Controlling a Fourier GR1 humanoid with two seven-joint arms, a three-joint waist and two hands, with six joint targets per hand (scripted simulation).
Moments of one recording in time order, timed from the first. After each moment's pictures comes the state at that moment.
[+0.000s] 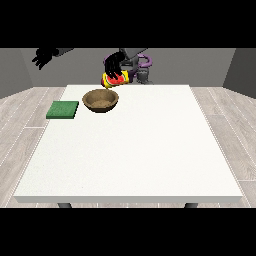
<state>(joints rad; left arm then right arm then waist) -1.02 0.00 -0.77 -0.61 -1.28 0.07 0.61 -0.30 -0.38 -0.37 -1.09 -0.36 0.36 -0.02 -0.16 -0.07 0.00</state>
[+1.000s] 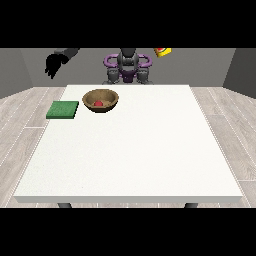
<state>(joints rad) -0.84 0.16 -0.02 -1.04 -0.45 0.23 0.28 -0.19 -0.33 -0.37 -1.11 -0.32 0.26 -0.01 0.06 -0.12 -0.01</state>
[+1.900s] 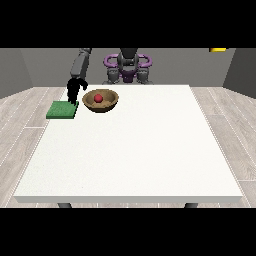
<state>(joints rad) -0.74 0.47 0.38 -1.12 0.14 -0.27 0.15 -0.22 -0.17 -0.33 -0.92 -0.26 0.17 -0.26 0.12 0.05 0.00</state>
